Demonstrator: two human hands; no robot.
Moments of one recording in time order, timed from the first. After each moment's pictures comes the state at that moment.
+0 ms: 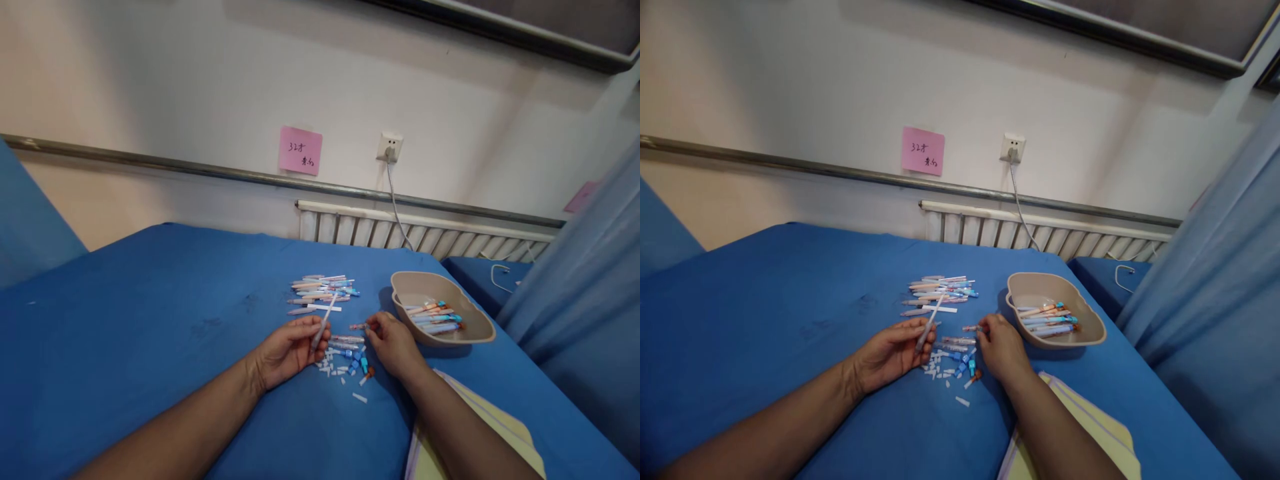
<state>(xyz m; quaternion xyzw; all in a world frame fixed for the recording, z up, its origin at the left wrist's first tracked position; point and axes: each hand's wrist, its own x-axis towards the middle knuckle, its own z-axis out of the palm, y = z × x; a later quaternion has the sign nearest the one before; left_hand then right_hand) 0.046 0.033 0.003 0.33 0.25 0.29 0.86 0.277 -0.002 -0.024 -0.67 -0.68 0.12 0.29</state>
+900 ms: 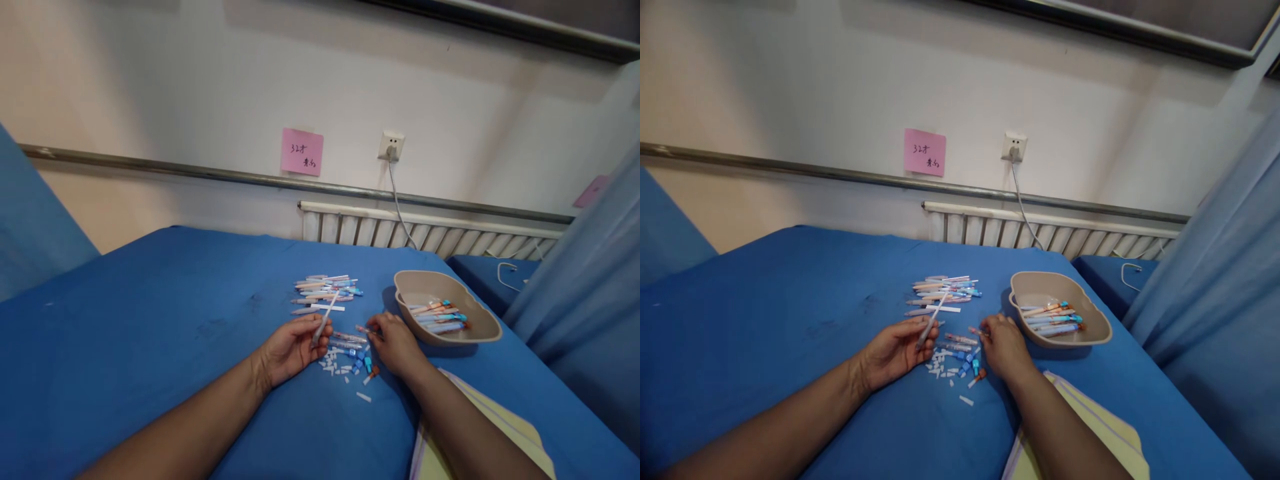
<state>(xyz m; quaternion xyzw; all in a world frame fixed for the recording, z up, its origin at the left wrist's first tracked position) 0.045 0.037 -0.003 0.28 0.28 0.31 0.87 0.277 -0.002 -0.028 -0.66 -0.71 0.09 0.22</state>
